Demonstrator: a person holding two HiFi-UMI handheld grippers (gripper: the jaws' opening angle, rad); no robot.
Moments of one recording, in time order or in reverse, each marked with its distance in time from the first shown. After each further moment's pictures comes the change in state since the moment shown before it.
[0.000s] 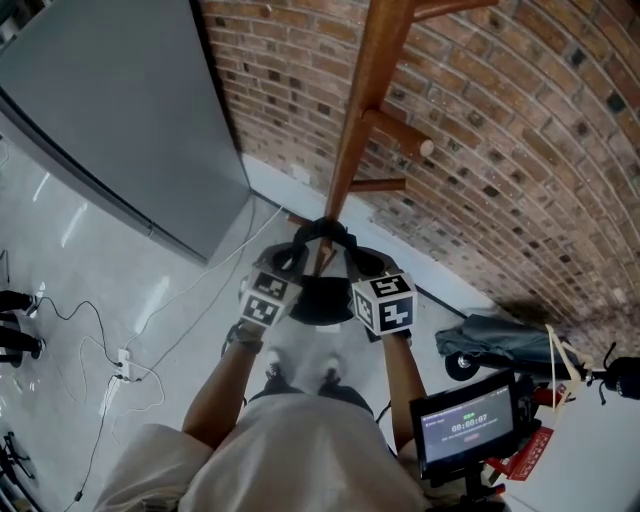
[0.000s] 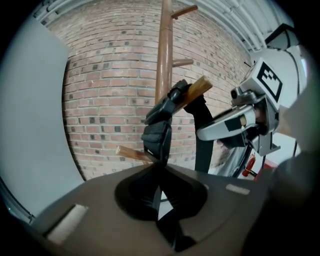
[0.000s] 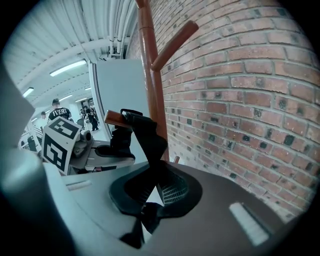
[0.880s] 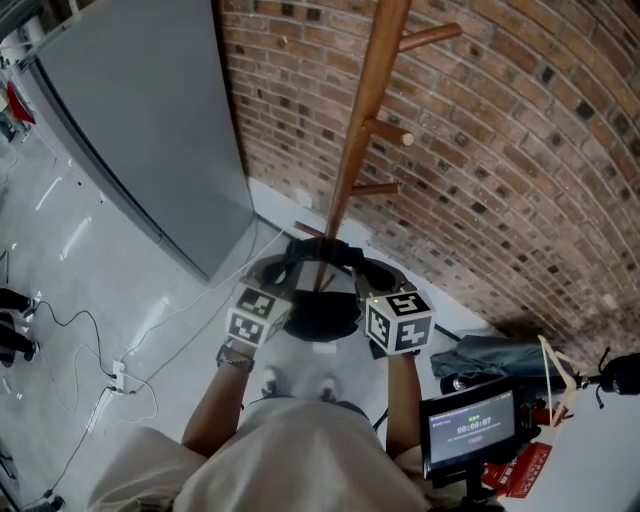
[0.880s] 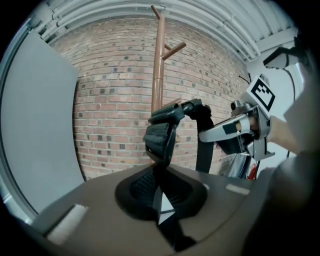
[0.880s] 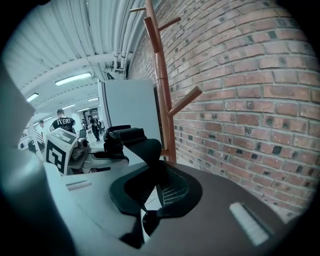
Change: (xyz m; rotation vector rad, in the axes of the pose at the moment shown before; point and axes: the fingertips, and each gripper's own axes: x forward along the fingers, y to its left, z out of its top) left arm -0.076 -0.013 0.044 -0.002 -0.135 0.036; right arm -0.072 0.028 0.039 0.013 -0.145 0.010
